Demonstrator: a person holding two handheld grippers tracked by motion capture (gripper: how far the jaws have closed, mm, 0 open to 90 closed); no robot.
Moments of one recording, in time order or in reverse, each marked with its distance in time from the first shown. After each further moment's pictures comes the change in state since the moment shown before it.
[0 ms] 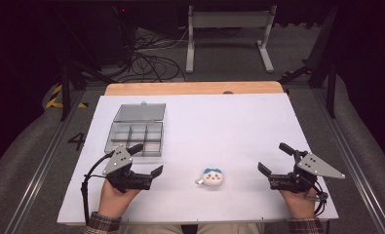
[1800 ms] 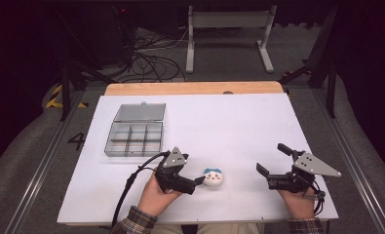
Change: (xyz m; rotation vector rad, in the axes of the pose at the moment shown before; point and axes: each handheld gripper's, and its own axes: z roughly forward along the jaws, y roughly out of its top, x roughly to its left) left arm -0.058 0.010 0.101 0.248 -0.181 0.016; right arm 0.000 -0.001 0.004 0.048 0.000 -0.012
